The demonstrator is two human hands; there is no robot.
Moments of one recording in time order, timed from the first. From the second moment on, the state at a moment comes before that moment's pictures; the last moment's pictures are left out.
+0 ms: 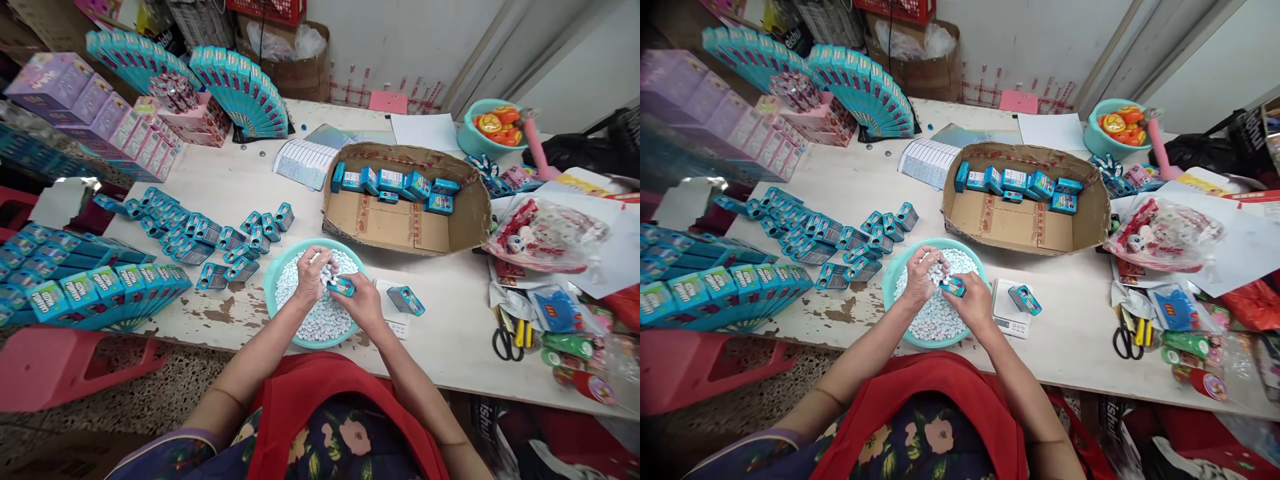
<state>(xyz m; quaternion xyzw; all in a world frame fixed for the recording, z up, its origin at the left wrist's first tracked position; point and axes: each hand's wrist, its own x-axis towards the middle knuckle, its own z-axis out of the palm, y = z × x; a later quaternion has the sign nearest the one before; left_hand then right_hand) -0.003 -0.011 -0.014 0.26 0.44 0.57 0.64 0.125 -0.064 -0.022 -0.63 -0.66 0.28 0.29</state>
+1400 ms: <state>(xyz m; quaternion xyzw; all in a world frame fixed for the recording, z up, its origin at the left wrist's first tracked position) 0.008 0.001 -0.012 0.27 0.47 0.59 0.60 0.114 -0.064 -0.031 -0.63 -0.57 0.34 0.40</state>
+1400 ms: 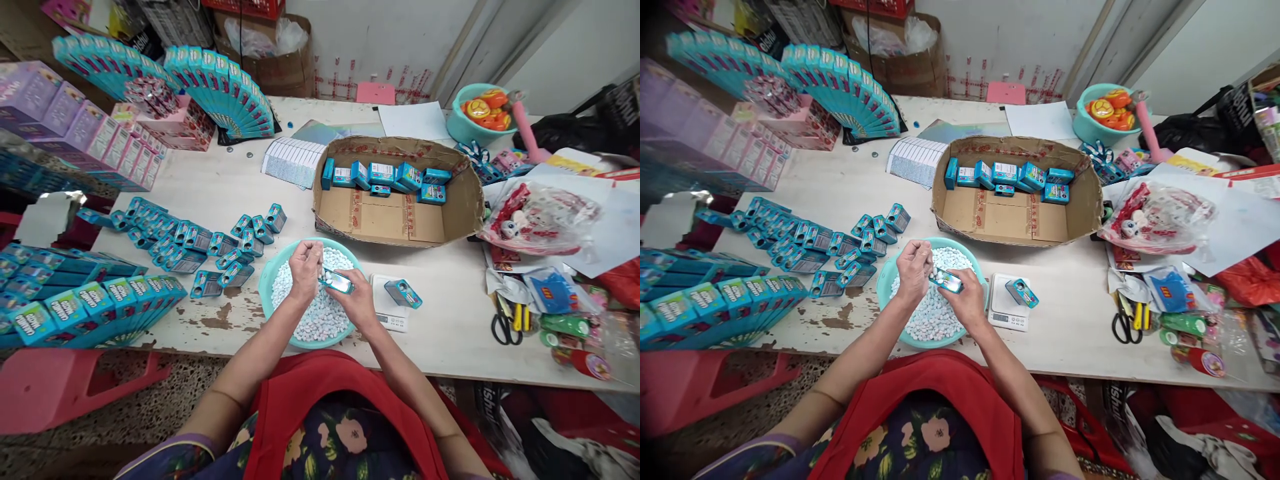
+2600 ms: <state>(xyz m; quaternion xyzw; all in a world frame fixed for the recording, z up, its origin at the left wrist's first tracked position) -0.026 -0.018 -0.027 0.56 0.50 0.27 0.60 0.147 -0.071 -0.032 -0.62 -0.57 0.38 0.39</state>
